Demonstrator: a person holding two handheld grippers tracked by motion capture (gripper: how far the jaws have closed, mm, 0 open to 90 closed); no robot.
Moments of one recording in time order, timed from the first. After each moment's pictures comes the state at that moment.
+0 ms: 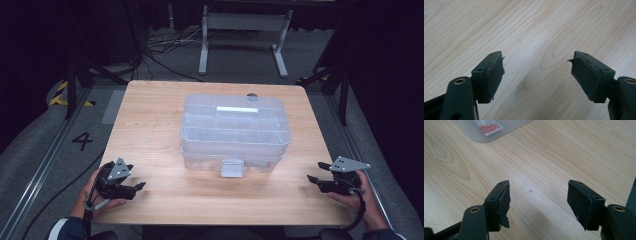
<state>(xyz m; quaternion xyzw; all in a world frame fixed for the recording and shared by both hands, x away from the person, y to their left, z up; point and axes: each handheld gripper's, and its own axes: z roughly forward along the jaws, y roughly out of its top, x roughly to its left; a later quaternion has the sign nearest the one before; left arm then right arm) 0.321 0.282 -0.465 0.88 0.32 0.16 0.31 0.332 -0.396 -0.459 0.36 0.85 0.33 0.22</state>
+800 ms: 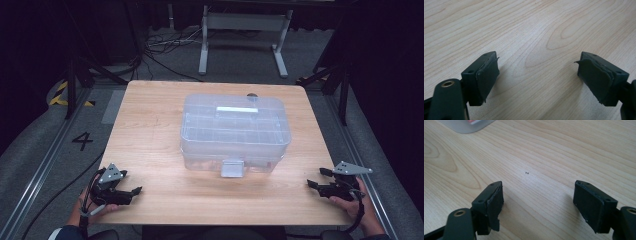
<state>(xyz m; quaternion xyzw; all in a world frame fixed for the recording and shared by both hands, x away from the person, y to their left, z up) 0.313 0.299 -0.491 0.85 0.38 0.14 0.34 0.331 -0.411 -0.491 0.42 0.81 0.36 0.18</state>
